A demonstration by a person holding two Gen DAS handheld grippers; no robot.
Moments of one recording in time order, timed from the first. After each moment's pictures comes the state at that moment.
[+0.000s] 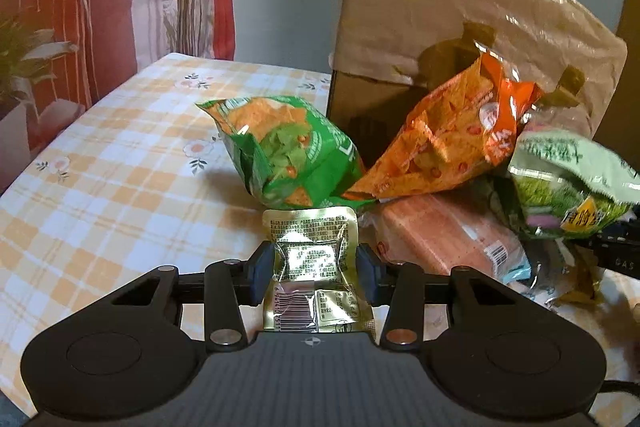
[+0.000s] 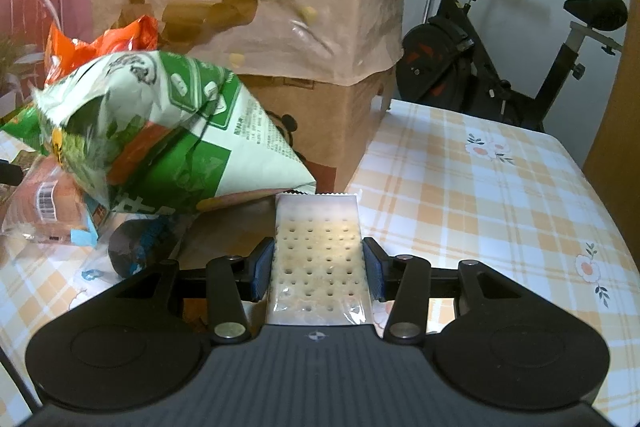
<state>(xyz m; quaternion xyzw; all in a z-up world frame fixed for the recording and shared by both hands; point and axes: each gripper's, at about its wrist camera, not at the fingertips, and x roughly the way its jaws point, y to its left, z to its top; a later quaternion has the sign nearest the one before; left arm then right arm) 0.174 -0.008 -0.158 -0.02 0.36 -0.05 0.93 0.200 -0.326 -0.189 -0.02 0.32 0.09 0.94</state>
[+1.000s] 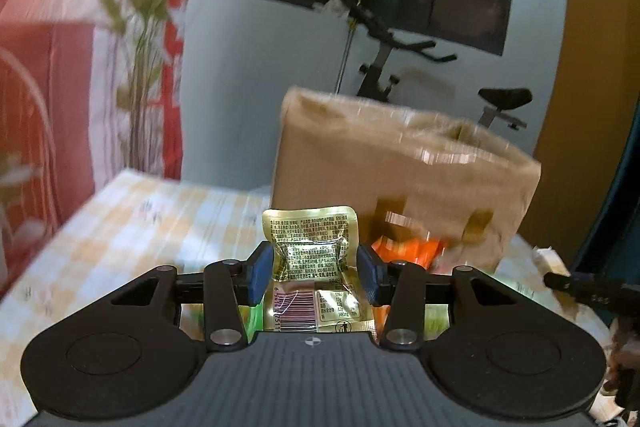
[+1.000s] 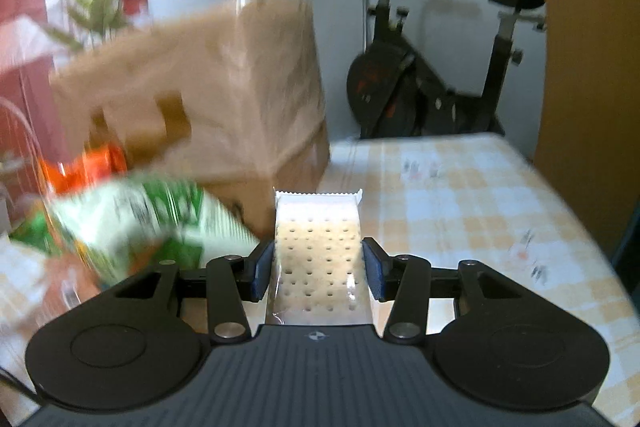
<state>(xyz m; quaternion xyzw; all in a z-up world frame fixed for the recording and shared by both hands) 0.189 -0.016 -0.064 -0.03 0.23 -0.14 0.96 0.153 -0.365 -0.127 0.08 0.26 0.02 0.96</state>
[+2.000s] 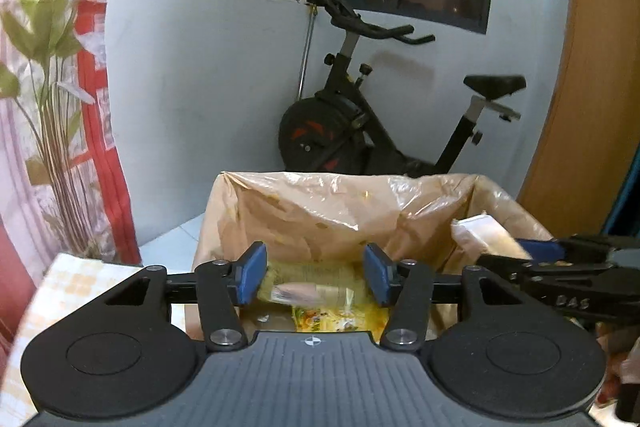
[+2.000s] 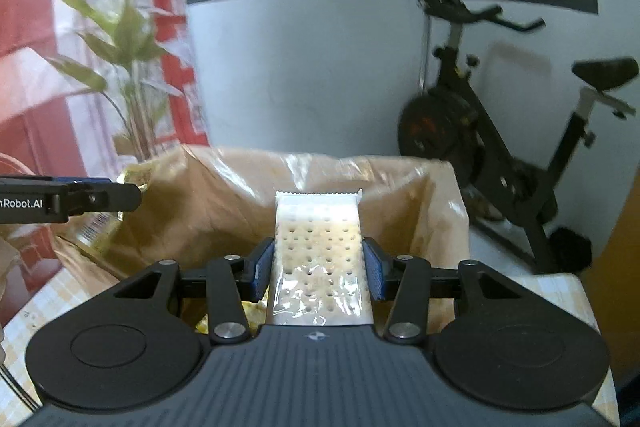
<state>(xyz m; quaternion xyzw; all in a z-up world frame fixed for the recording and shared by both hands) 0.369 -0.092 -0.014 0.02 0.26 -0.19 0.95 0.337 -0.296 -0.009 0.04 0.27 0.07 0.96</state>
